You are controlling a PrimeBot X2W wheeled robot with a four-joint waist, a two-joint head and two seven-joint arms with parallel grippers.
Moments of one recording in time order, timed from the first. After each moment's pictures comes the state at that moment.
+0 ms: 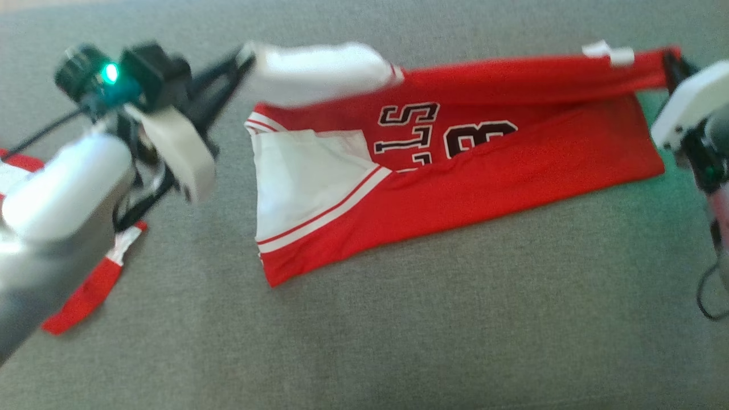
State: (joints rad) left arm -1.11 0.60 -1.25 0.46 -0.86 -0.13 -0.07; right arm -0.90 -0.36 0.18 0.99 0.45 0.12 0.18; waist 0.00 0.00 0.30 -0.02
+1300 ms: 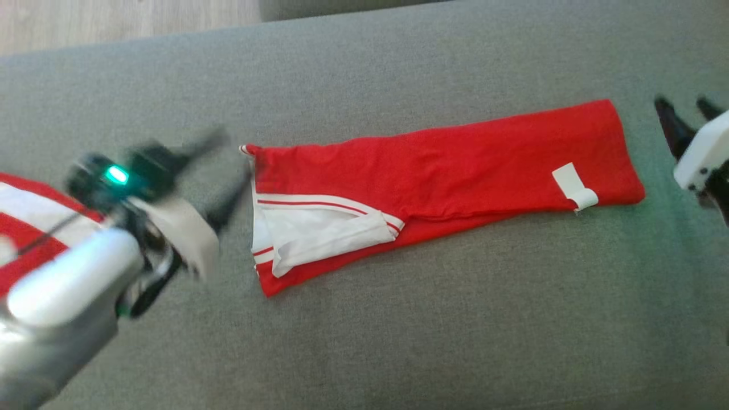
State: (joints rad) left arm -0.84 0.70 -1.21 0.21 -0.88 0.03 0.00; right arm -0.68 -0.49 0.25 0.72 0.61 0.12 0.34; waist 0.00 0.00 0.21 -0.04
